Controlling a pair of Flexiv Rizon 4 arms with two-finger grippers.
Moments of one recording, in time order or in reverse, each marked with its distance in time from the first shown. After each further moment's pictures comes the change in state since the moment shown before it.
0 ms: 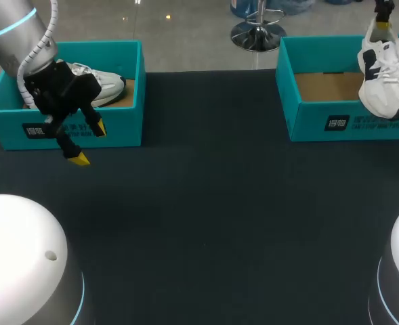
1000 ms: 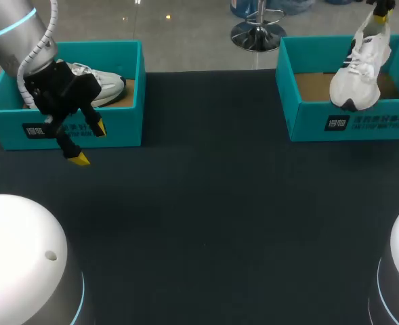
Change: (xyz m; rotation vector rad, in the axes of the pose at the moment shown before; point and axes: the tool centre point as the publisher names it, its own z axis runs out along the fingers) left arm 0.000 0.000 0.000 0.000 0.000 0.000; right arm -0.003 0.003 -0.009 -0.014 0.042 0.347
